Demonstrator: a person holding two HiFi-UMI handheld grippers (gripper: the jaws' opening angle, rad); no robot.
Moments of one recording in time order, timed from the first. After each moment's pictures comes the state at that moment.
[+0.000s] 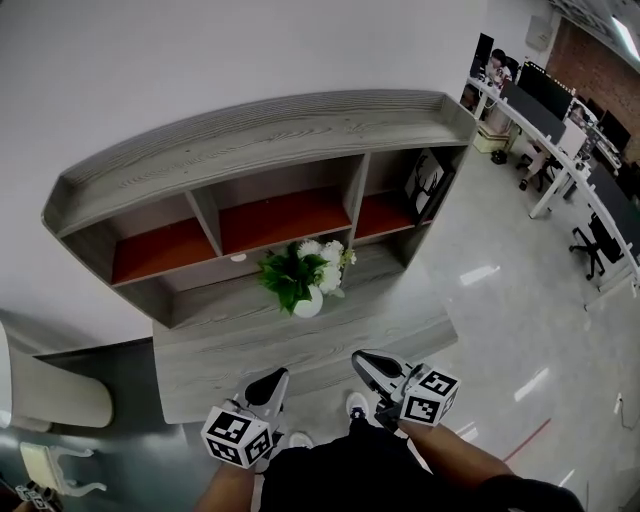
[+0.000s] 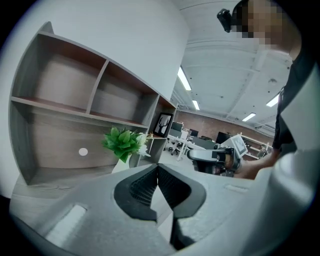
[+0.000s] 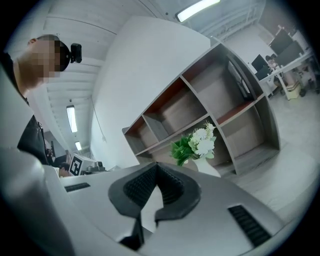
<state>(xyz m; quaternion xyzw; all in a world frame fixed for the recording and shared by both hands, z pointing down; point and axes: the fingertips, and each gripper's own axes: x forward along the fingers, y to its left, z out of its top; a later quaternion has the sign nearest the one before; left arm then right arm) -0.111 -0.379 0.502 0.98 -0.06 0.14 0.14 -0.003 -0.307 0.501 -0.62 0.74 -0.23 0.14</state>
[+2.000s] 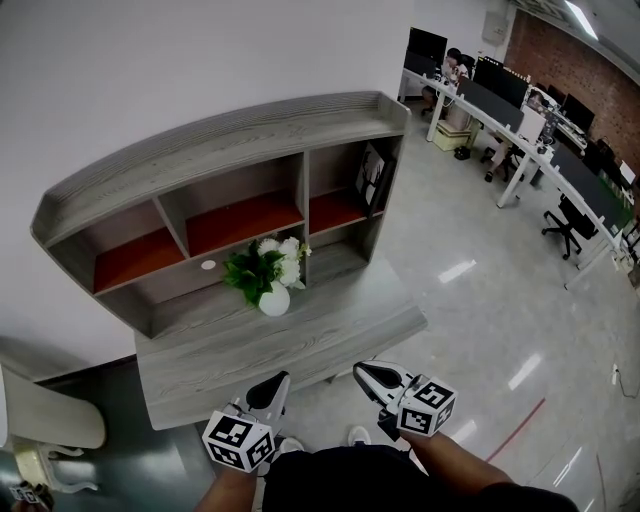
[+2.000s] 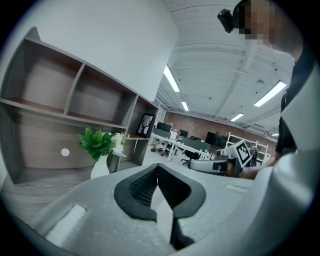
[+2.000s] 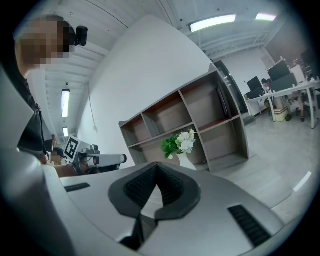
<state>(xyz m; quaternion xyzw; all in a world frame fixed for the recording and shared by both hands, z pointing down) -0.100 -0.297 0.482 0.98 -0.01 0.13 0.13 -0.009 -0.204 0.505 -0.69 0.69 -0.20 0.08</state>
